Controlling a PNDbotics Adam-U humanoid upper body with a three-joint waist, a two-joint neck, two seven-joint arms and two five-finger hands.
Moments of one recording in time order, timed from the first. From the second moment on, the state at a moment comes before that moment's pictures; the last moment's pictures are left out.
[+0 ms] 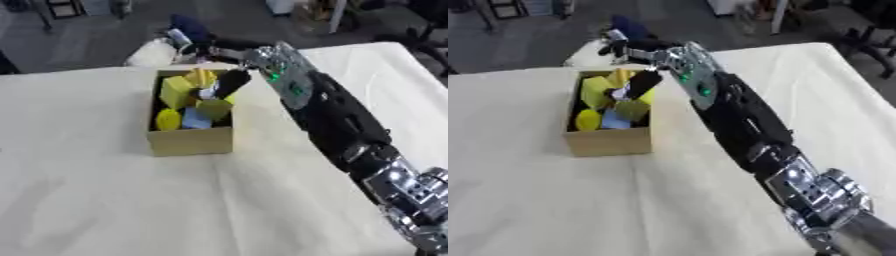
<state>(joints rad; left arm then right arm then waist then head) -0.26 0.31 0.00 -1.89 -0.18 -0.03 -0.06 -0.99 -0.38 0.23 -1.12 0.58 -0.18 0.53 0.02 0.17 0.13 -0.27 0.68</state>
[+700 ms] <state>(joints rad) -0.25 0.31 0.02 -1.86 -0.18 -0.03 0.01 -0.65 -0.52 0.11 -1.69 0.09 -0.08 0.13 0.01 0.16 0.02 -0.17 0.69</state>
